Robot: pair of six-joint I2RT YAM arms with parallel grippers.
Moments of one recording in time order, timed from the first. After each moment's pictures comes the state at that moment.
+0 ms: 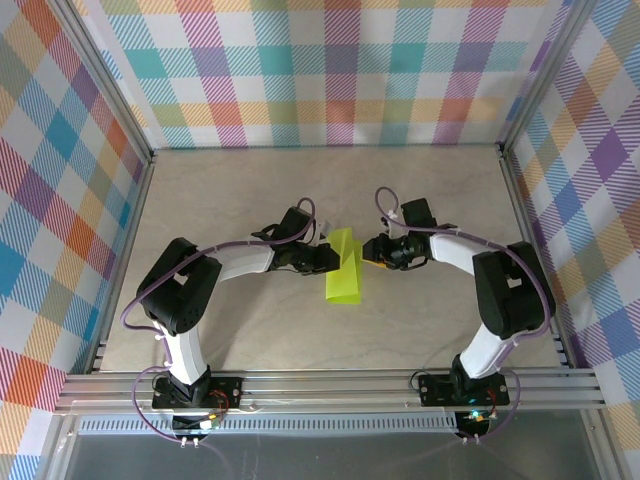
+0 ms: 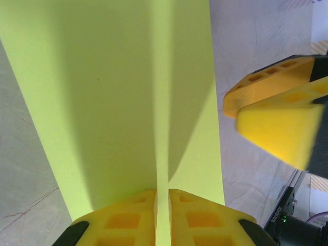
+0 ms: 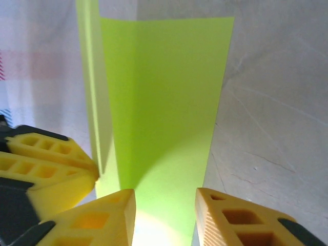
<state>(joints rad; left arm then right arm) -0.62 1.82 1.04 -0.11 0.54 -0.65 0.31 1.69 0.91 -0.29 -0.68 0.43</state>
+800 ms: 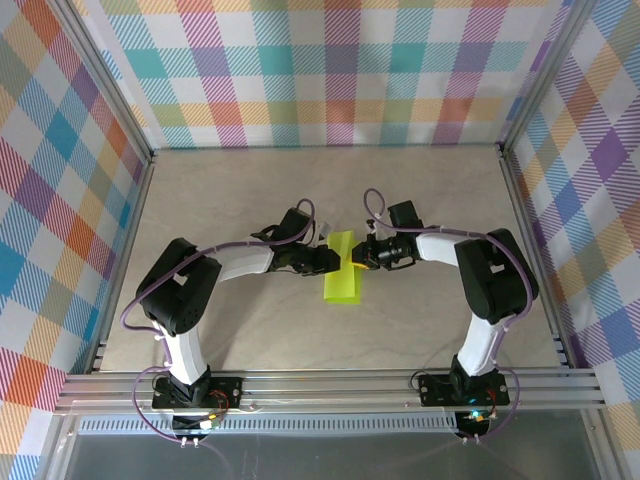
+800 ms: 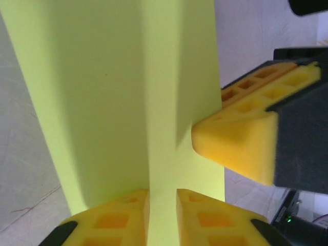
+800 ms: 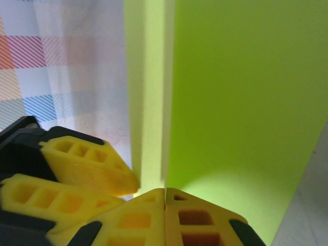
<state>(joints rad) -0.62 1.81 1.03 -0.12 0.51 -0.65 0.36 1.82 0.94 -0.16 -0.80 0.54</state>
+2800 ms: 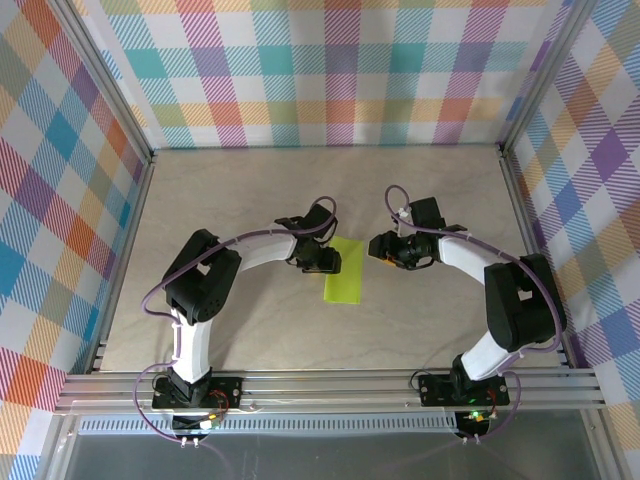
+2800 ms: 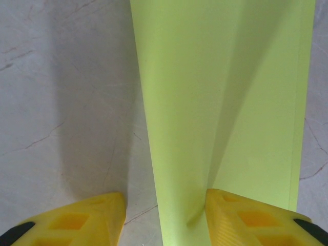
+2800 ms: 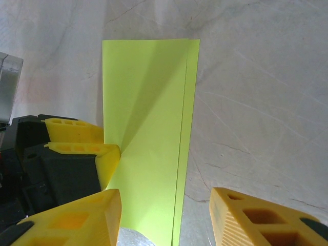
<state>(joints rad) -0.70 1.99 1.32 -0.54 0.16 -0.54 0.28 1.60 0.89 -0.34 -0.57 0.46</state>
